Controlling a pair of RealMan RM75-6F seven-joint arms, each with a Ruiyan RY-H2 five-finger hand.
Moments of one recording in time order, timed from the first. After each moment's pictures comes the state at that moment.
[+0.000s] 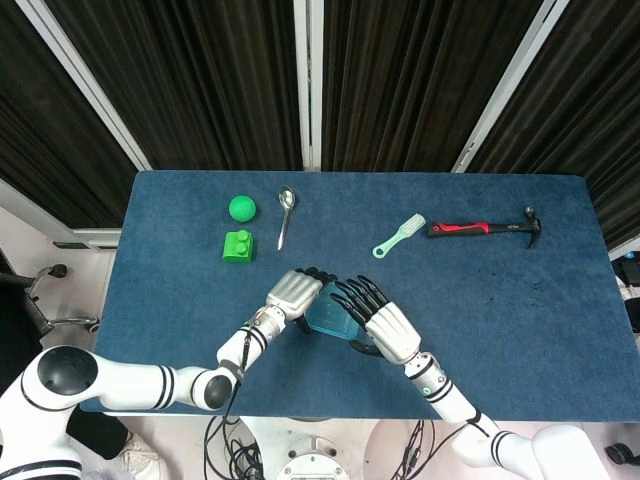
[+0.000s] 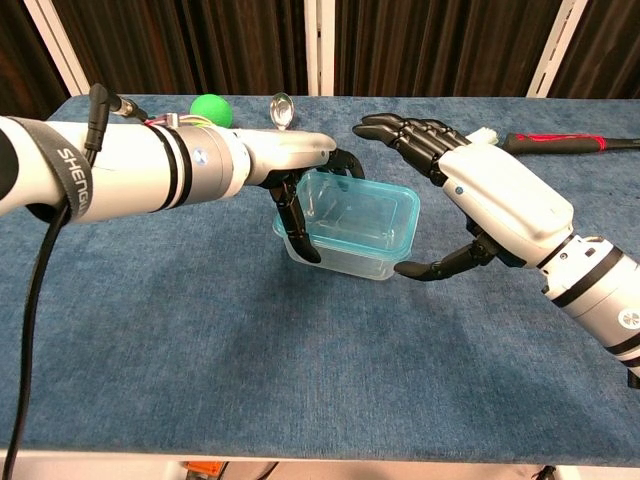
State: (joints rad) left arm -1.17 -1.68 -0.14 -1.50 0.60 0.80 0.50; right arm 0.54 -1.97 0.01 -0.81 -1.78 1.49 0.25
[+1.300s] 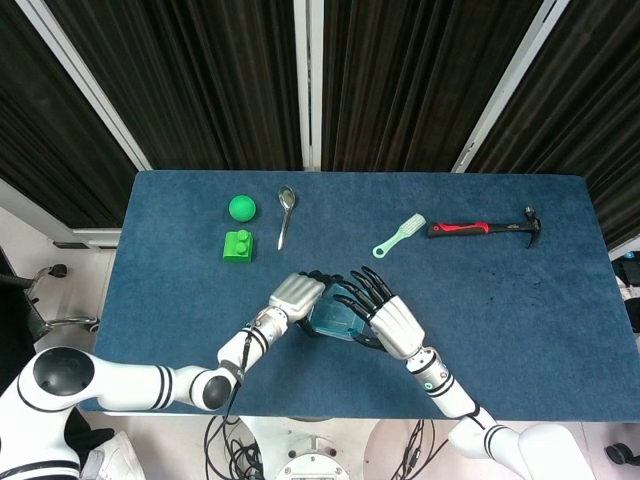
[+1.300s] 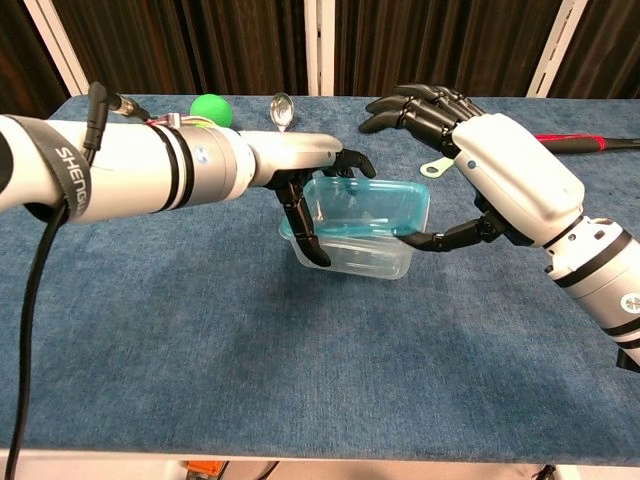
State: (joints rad) left arm -1.16 -1.67 -0.17 -1.51 0.65 0.77 0.42; right arm 0.56 -2.03 0.02 -0.66 -1.78 1.61 0.31
